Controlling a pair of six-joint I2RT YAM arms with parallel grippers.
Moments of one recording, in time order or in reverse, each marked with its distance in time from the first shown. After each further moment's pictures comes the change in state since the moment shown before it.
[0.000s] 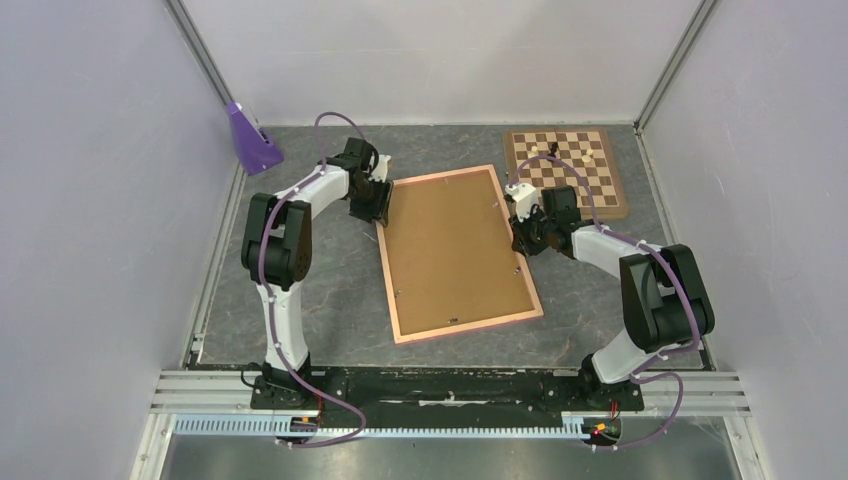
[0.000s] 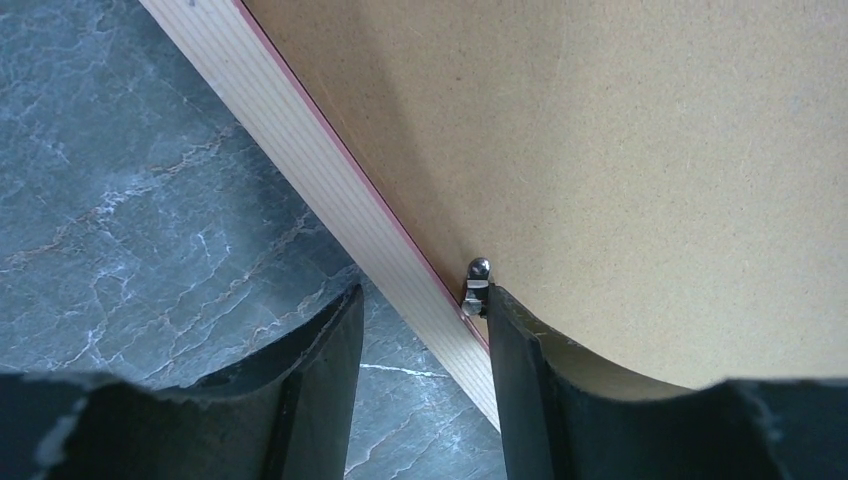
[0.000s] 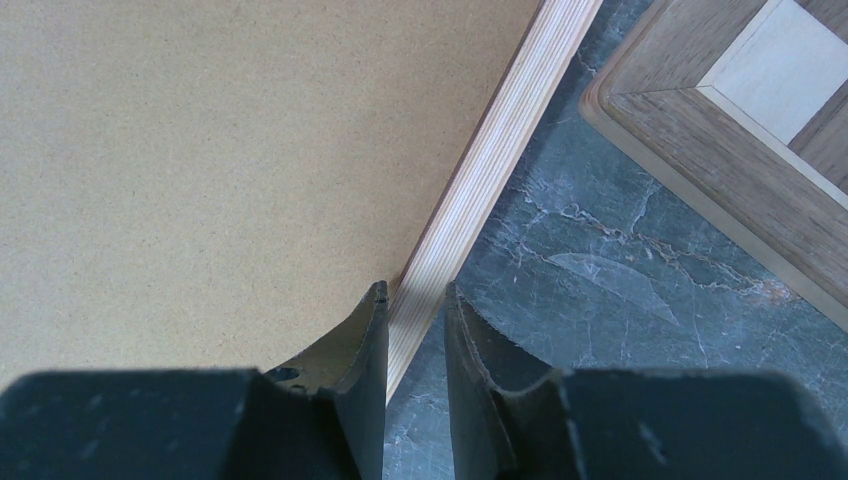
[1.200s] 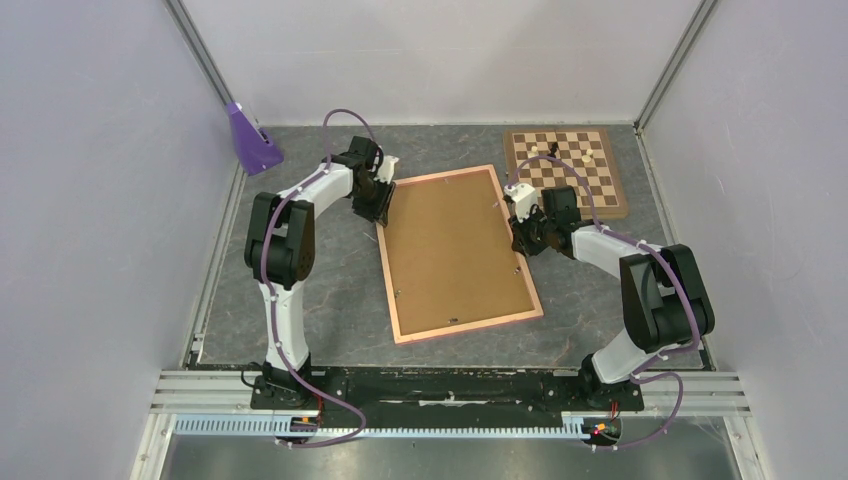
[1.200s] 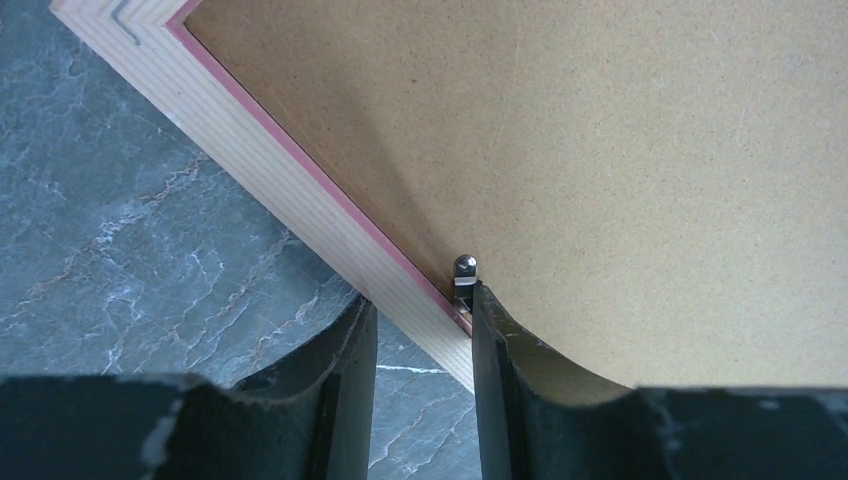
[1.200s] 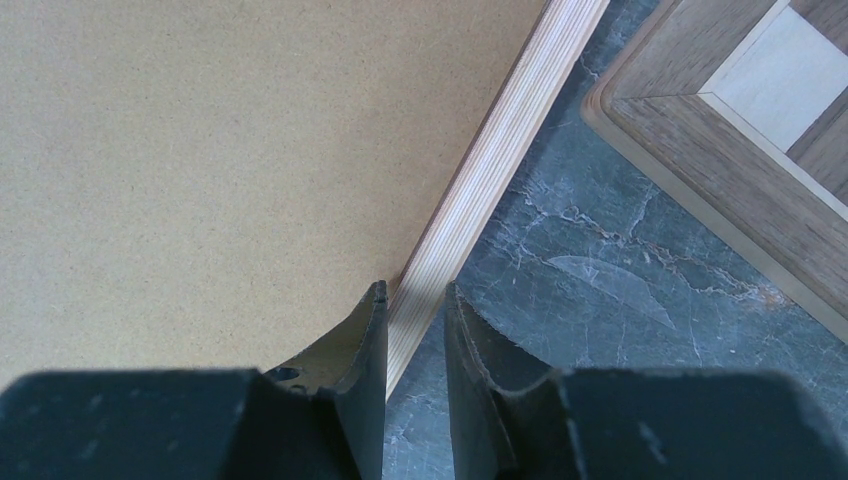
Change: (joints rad) left arm -0.024 0.024 0.046 -0.048 -0.004 0.094; right arm -0.004 0.000 0.000 -0.001 0.000 -0.022
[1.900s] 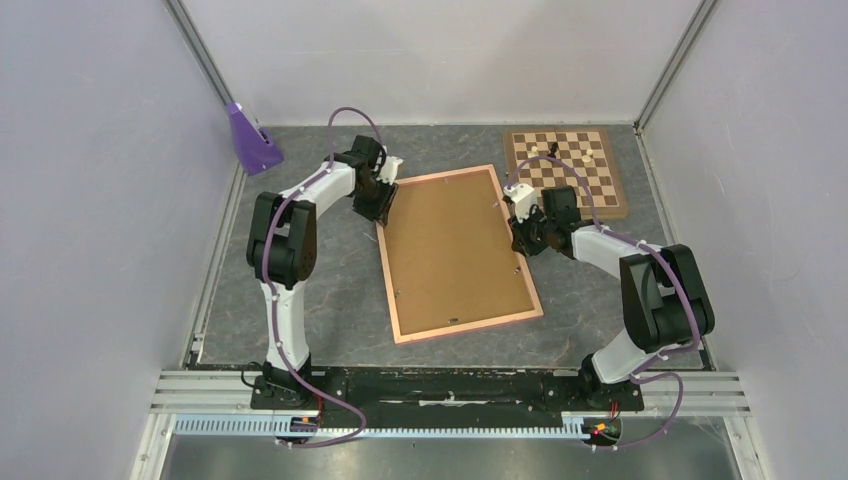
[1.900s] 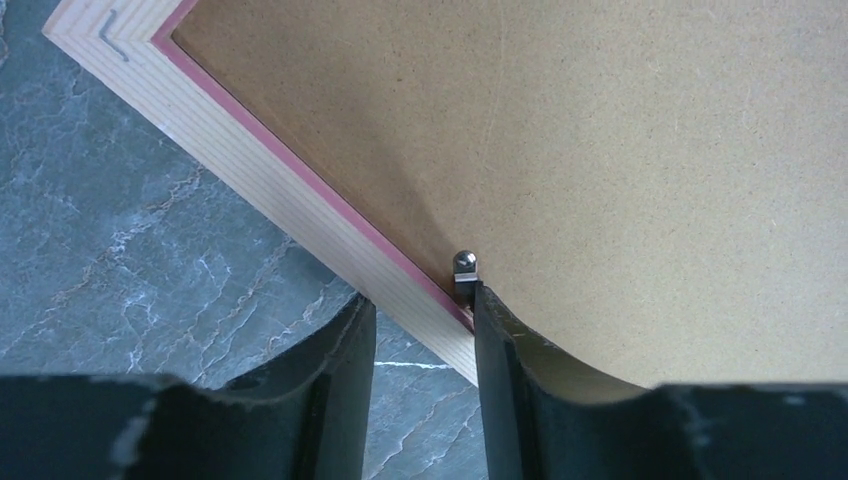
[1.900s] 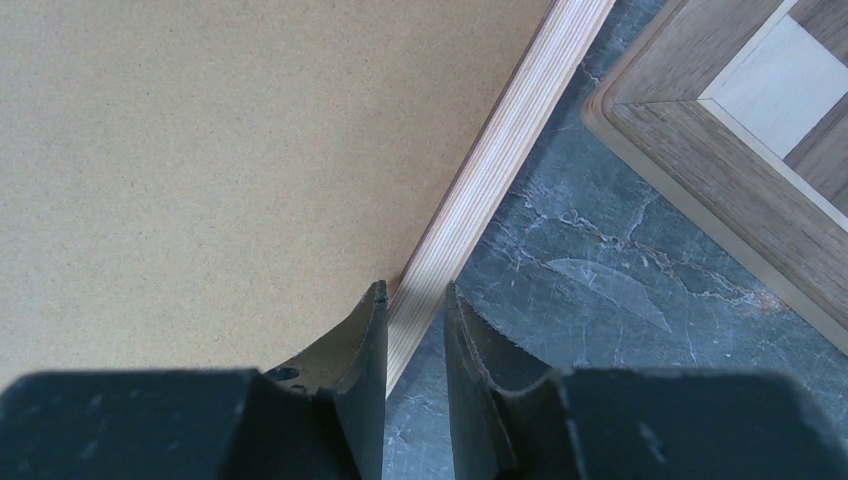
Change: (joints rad) left arm -0.014 0.000 0.020 -0.029 -0.023 0.076; right arm 0.000 0.000 0.000 0.000 0.003 -0.018
